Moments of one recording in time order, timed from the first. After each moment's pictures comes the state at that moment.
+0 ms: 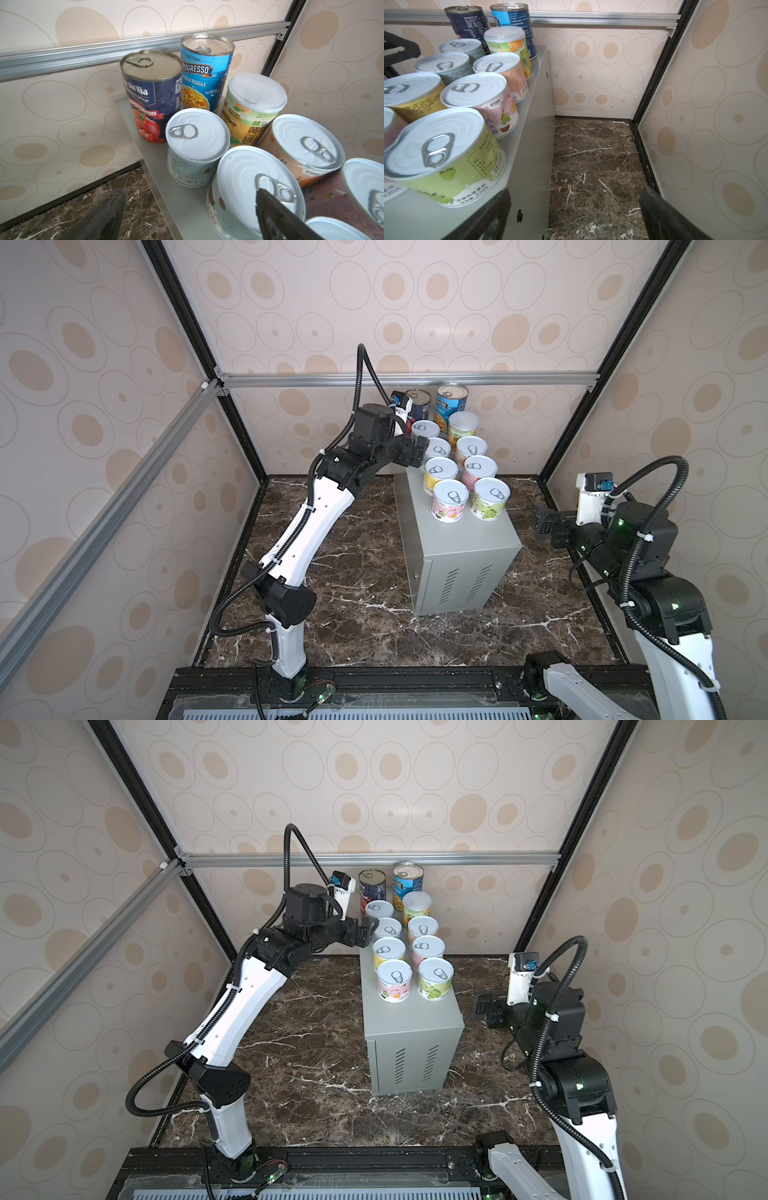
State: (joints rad) left arm -0.57 1.88 2.30 -0.72 -0.03 -0.08; right arm 0.15 0.84 1.39 -0.86 0.11 0.02
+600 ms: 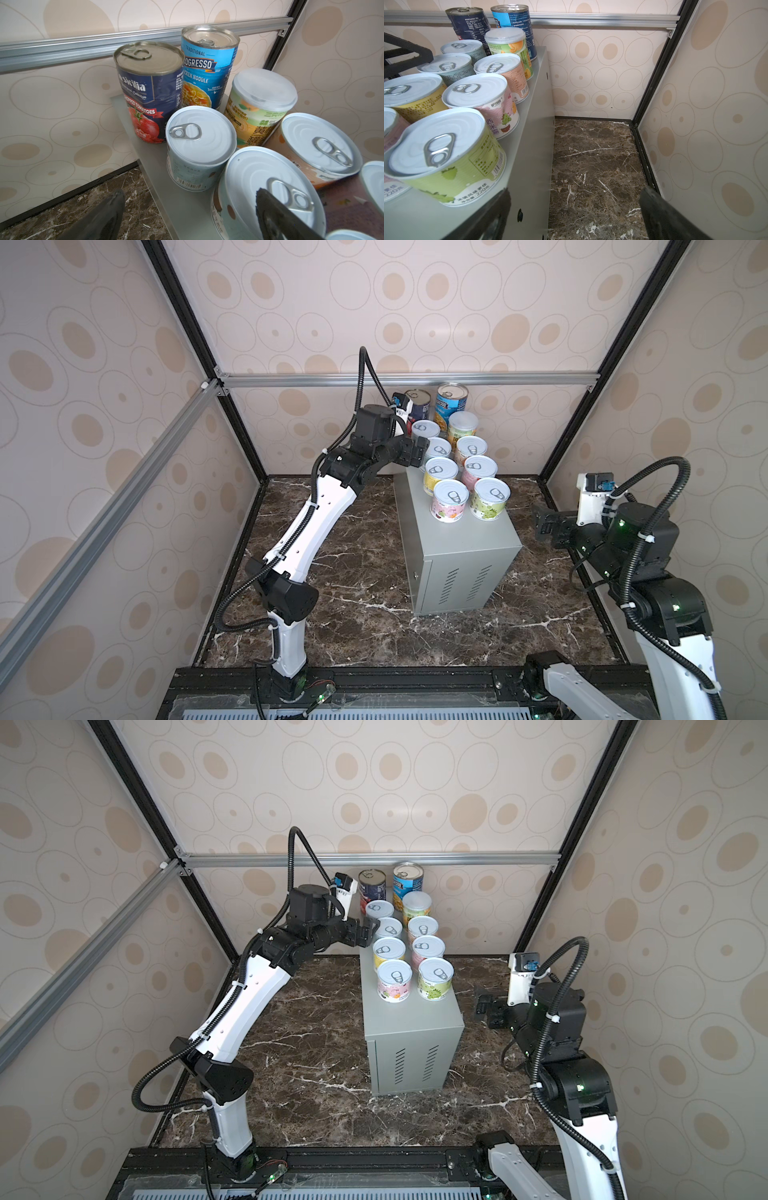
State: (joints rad) left arm -0.56 1.91 2.30 -0.70 -0.01 -0.08; right arm 0.15 0.84 1.39 -0.86 0.11 0.02
